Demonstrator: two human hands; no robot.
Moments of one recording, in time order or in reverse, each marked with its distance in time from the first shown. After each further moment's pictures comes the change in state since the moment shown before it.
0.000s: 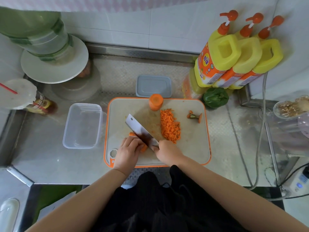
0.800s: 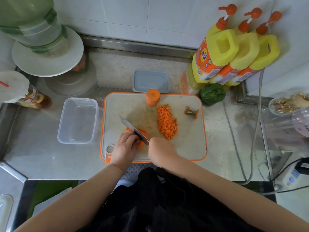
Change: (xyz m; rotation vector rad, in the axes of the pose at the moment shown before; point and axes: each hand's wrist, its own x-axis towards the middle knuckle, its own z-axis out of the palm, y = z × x) left_hand -0.002 -0.002 0.005 0.059 0.066 0.066; right_hand -0.024 -0.028 -0.005 -0.239 0.023 0.033
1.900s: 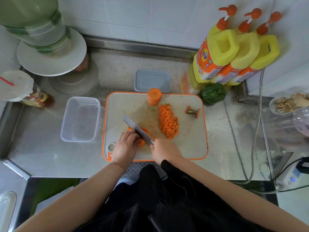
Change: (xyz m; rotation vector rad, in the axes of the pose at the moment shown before) left_hand -0.001 0.001 -0.002 -0.019 -0.033 -0.081; right_hand -0.009 0.011 0.006 0.091 0.052 -0.037
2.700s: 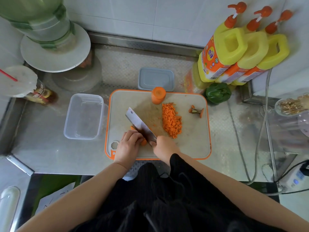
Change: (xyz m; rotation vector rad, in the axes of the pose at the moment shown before) left_hand -0.006 0.001 -0.002 -0.072 -0.013 -0.041; right_hand 0.026 0.000 0.015 0.139 -0.068 0.078
